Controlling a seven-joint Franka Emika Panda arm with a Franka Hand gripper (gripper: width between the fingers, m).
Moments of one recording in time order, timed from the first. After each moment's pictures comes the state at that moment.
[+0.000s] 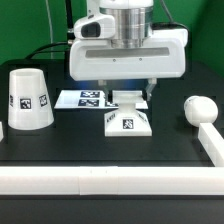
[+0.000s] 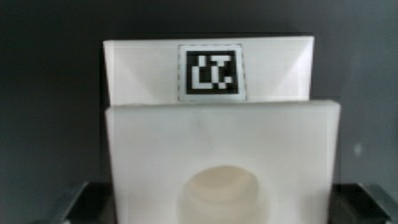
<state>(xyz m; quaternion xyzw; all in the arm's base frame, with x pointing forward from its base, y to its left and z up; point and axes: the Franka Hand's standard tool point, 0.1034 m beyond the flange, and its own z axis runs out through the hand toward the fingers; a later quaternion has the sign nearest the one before) 0.490 0.019 0.052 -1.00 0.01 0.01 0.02</state>
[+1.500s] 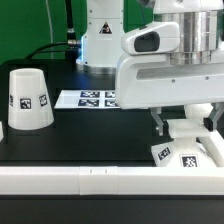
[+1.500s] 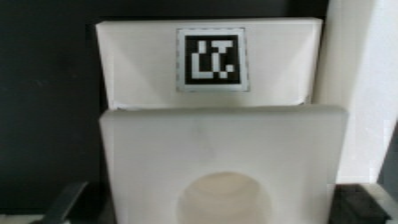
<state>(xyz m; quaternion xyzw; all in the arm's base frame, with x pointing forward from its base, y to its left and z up) 0.621 0.087 0.055 -1.00 0.00 -0.05 0.03</state>
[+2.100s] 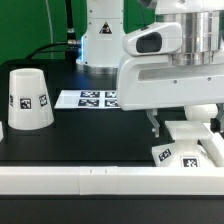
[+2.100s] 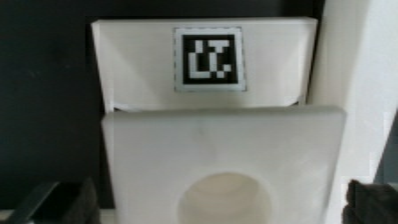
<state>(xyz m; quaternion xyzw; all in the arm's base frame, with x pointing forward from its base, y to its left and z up) 0.611 0.082 0.058 -1.00 -0.02 -0.05 0.03</state>
